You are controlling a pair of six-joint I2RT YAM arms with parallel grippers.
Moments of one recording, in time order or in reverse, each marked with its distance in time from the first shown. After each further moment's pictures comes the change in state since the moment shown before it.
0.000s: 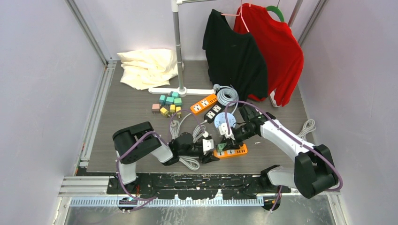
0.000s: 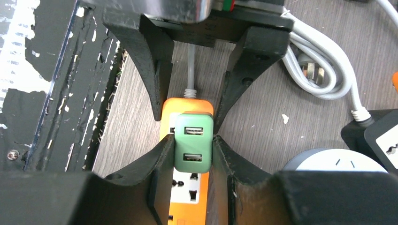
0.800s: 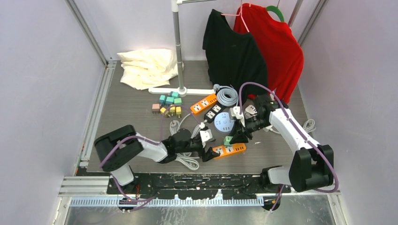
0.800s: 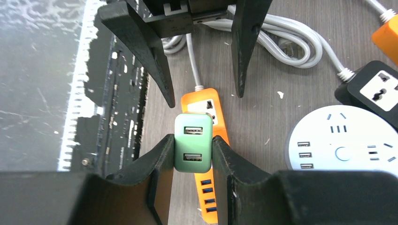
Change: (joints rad) left arm 0.003 -0.164 0.004 -0.179 -0.111 -0.140; right arm -0.220 0.026 0.192 -0.373 -0.121 -0.046
